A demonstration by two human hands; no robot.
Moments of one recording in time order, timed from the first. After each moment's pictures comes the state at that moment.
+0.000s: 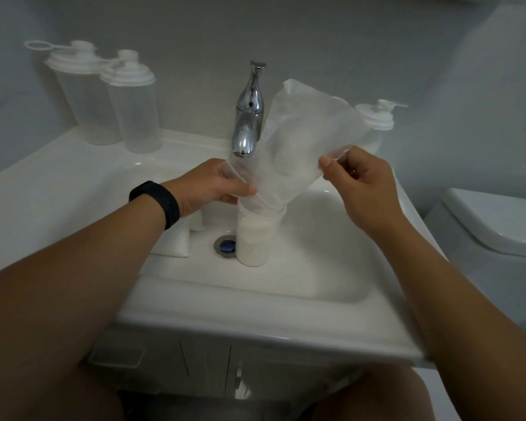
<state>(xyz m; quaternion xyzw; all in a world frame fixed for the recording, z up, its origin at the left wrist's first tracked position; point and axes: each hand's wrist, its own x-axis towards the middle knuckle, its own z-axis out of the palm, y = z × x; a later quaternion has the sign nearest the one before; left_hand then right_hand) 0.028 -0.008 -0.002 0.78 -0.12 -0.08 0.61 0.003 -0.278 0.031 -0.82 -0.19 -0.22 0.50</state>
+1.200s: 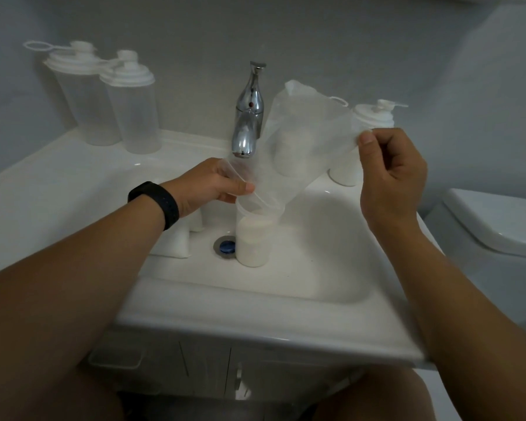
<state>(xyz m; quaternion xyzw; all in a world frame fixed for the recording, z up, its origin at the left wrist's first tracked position) 0.029 -0.006 -0.001 0.78 -0.12 -0.07 0.61 -0.002 -0.277 0.042 -0.74 -0.16 -0.40 0.51</state>
